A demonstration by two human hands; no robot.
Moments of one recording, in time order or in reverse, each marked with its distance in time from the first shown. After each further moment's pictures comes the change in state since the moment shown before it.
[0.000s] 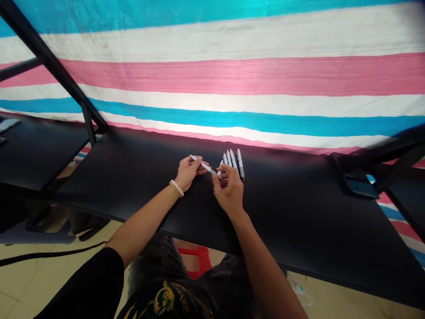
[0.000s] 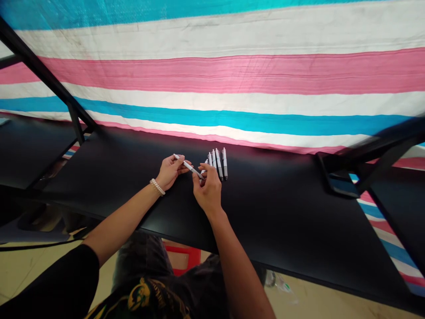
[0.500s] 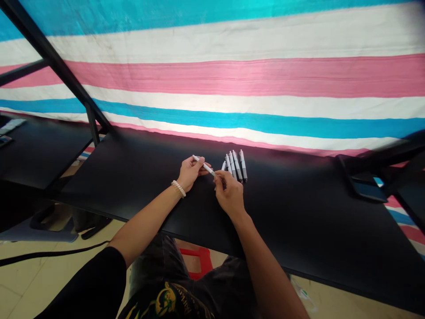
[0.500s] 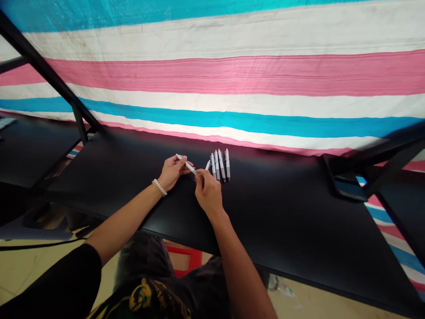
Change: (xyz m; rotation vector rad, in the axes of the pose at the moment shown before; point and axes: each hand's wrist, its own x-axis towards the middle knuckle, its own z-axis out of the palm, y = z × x) left_hand 0.001 0.000 -0.001 0.034 0.003 0.005; right_hand 0.000 0.000 0.000 -0.026 -0.141 -0.034
